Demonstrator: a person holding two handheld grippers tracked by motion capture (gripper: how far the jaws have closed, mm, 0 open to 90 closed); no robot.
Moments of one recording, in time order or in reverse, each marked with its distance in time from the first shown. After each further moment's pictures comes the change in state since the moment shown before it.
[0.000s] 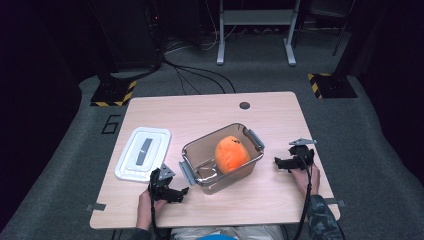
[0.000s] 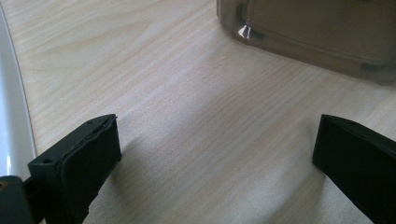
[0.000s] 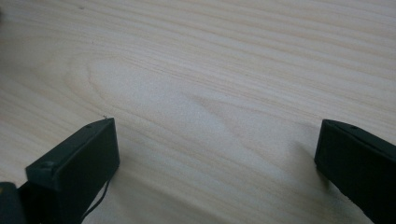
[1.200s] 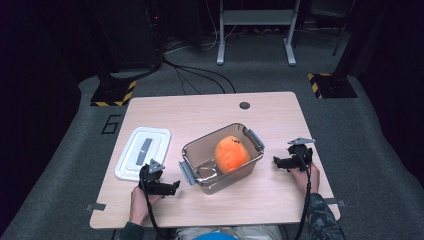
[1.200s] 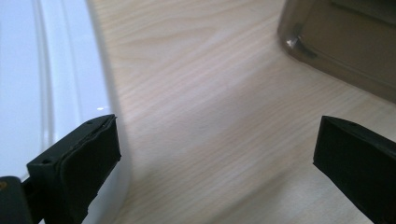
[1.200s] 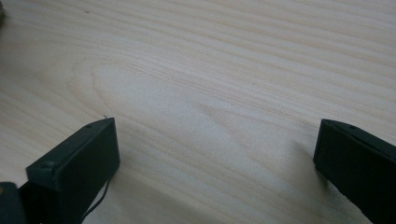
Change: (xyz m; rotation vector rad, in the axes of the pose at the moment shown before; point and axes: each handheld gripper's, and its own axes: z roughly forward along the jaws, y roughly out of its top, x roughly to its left) left arm 0.024 0.006 -0.025 0.002 0.096 -0.144; right arm 0.000 0.003 0.004 -0.008 0.016 -0.028
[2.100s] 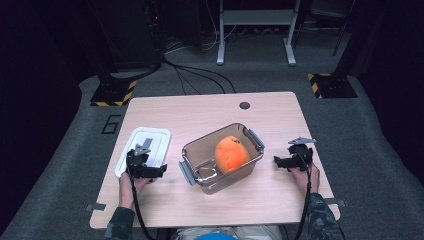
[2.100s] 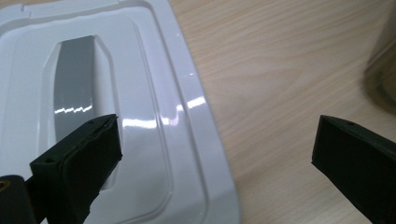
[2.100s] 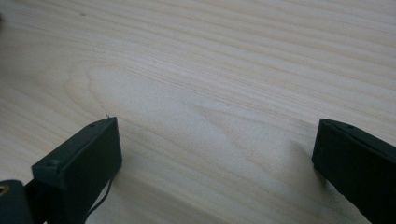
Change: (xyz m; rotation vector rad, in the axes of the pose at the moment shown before) left arm 0.055 0.027 0.000 0.007 0.069 -0.051; right arm -0.001 0.000 0.000 -0.005 -0.006 0.005
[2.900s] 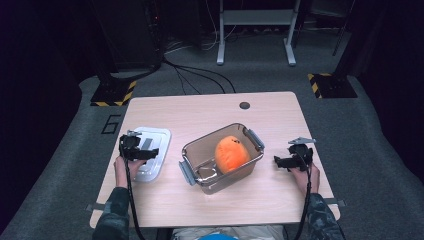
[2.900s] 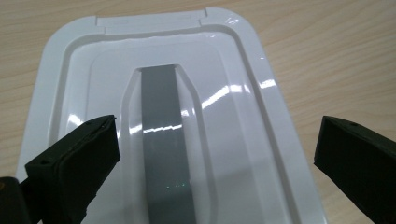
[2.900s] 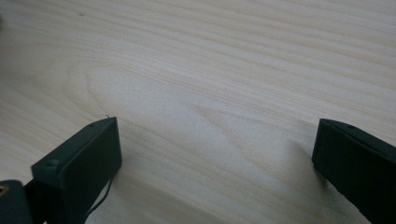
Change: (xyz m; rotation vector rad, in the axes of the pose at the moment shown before) left arm 0.055 0.027 0.026 0.017 0.071 -0.124; right arm 0.000 0.000 0.000 0.004 -0.003 0.007
